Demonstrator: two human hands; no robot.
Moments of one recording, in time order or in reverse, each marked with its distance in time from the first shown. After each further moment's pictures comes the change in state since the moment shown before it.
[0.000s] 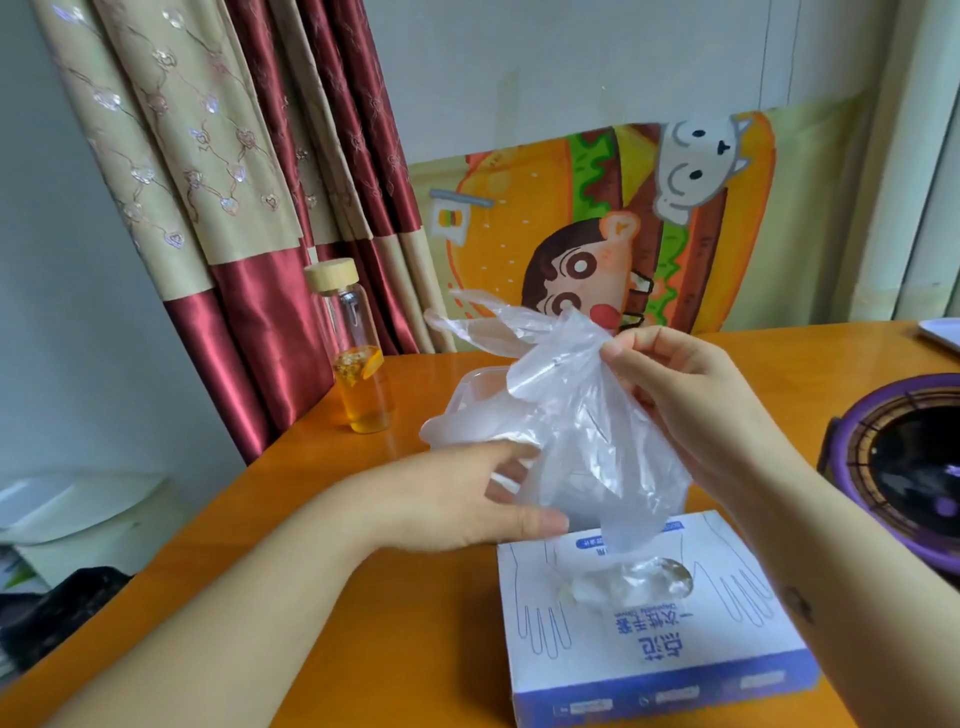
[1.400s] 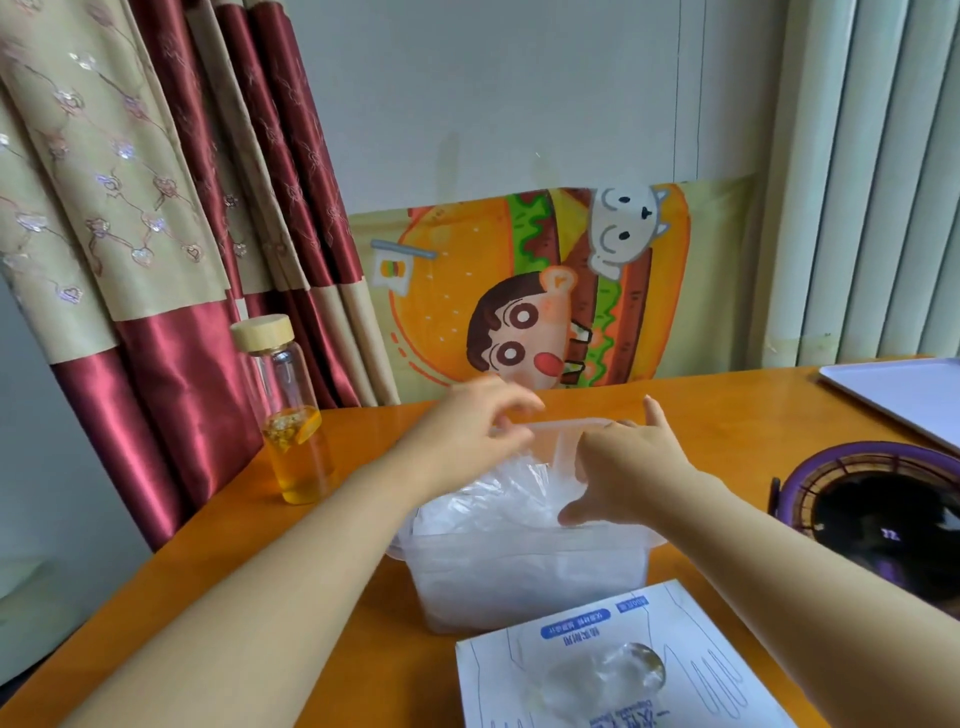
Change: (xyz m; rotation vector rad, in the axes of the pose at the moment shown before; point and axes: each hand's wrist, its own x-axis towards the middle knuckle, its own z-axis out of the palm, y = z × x) left_hand 0.110 -0.001 -0.041 0.169 0.458 0.328; right_hand 0.052 0.018 -0.011 -1.805 -0.295 0.019
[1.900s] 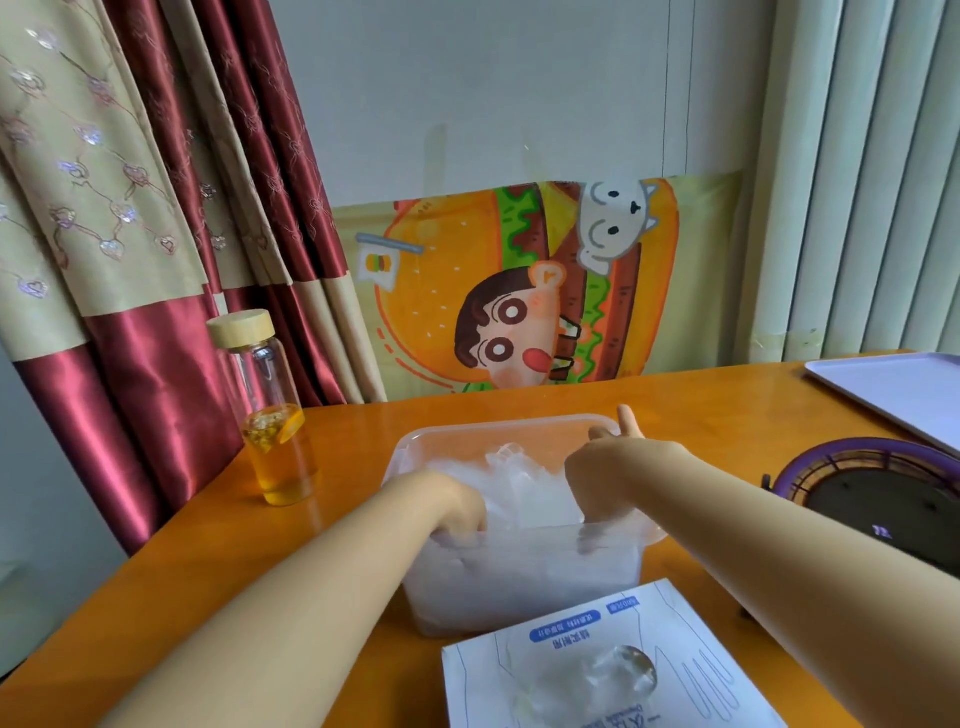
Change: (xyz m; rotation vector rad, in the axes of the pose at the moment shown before) left_hand 0.012 -0.019 0.046 0.582 -0.963 -0.268; right_hand 0.020 0.001 0.000 -0.230 -0.471 -0.076
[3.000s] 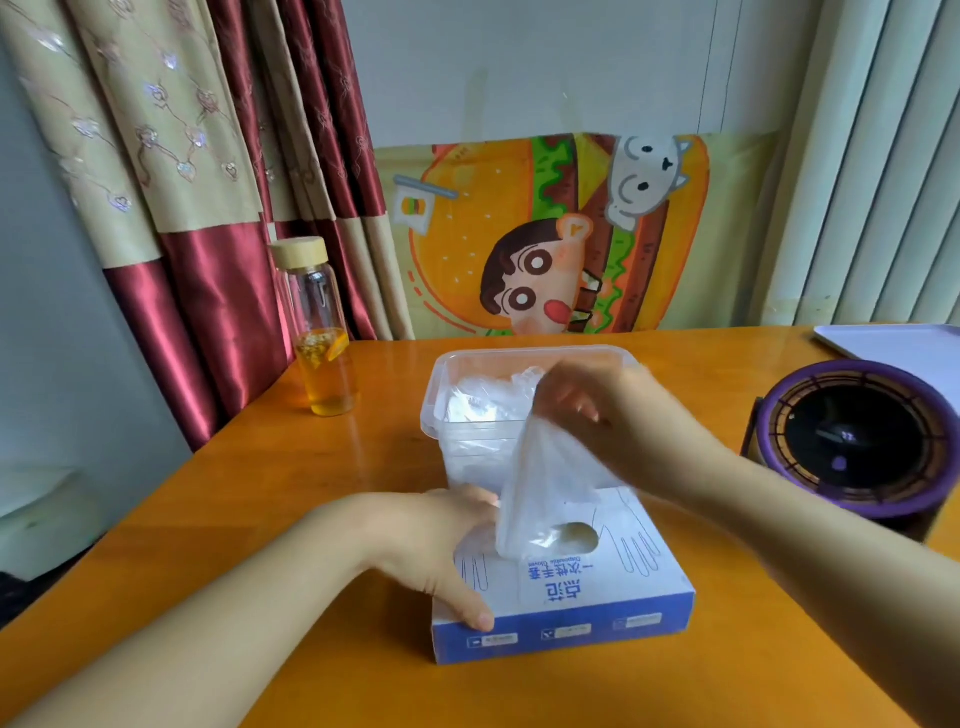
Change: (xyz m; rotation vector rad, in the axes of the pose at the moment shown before) left_hand -0.110 0.006 0.104 -0.420 0.183 0.343; right_hand -0.100 -0.047 0.022 0.811 0.938 -0.395
